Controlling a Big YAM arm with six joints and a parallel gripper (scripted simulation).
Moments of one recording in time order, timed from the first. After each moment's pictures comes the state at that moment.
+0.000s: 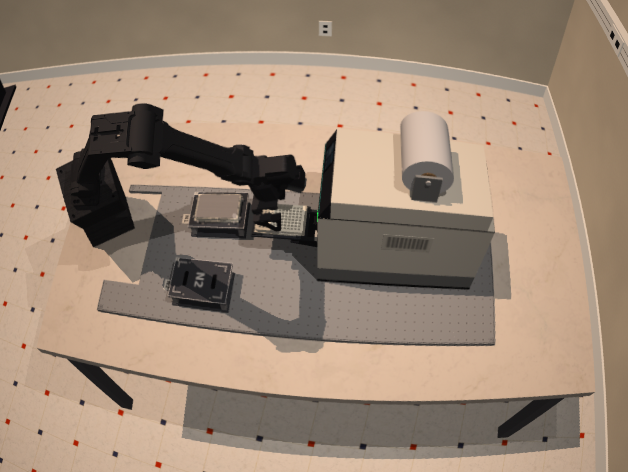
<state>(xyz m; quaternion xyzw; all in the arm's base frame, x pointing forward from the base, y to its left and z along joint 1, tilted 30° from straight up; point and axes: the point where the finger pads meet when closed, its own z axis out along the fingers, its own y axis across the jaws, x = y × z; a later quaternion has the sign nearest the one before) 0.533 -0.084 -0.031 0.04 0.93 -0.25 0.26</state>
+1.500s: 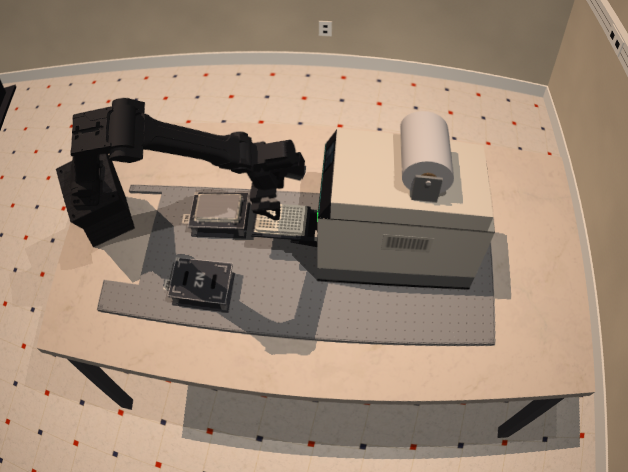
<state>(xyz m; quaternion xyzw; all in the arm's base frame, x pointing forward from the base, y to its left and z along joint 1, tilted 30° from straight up) 0.524 -0.062 0.007 0.03 0.93 -0.25 0.26</state>
